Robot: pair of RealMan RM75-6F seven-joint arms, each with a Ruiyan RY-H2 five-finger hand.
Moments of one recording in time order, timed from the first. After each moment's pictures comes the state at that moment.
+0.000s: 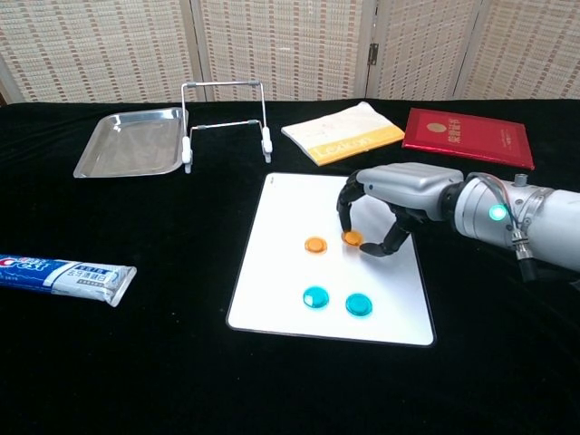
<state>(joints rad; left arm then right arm) -0.12 -1.15 -0.03 -1.56 1.45 1.42 0.10 0.80 -1.62 0.15 -1.37 -1.13 0.78 -0.31</state>
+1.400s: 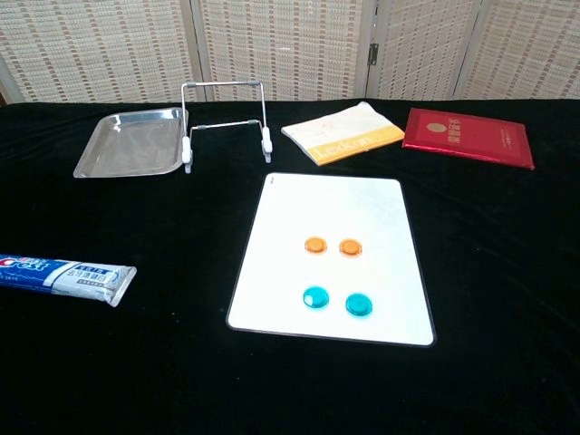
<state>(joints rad) -0.13 -1.20 -0.06 -1.58 1.46 1.47 0.16 0.28 -1.22 -0.01 -1.68 -1.41 1.52 -0.14</state>
